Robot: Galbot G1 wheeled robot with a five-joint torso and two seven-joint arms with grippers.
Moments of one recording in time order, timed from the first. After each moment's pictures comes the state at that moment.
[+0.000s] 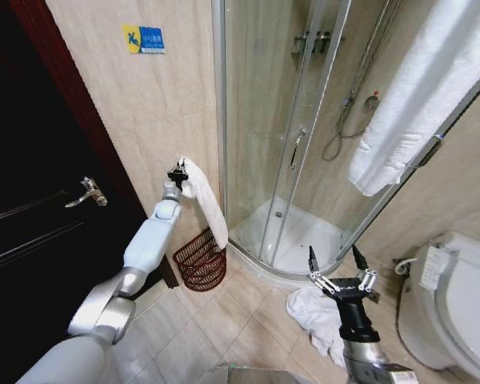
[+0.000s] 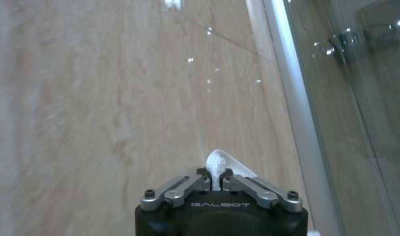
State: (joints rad) left arm 0.42 -1.17 -0.19 -1.05 -0.30 -0.24 -0.14; right arm -1.93 1.61 0.62 2.37 0.07 0.49 -0.18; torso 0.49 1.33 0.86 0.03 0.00
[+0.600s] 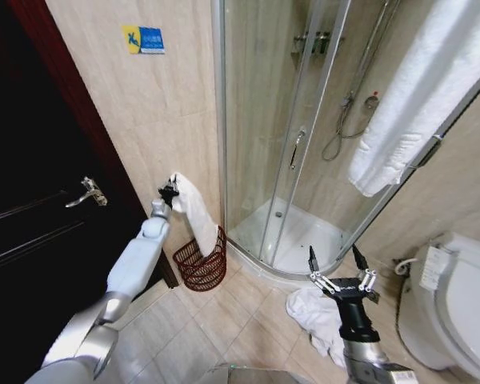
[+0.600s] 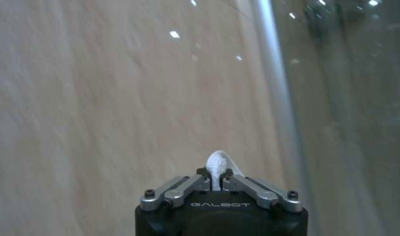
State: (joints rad) left arm 0.63 -1.14 -0.22 -1.10 -0.32 -0.29 -0.03; right arm -1.92 1.61 0.63 2.35 0.07 0.50 -0.18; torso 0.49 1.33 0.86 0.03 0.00
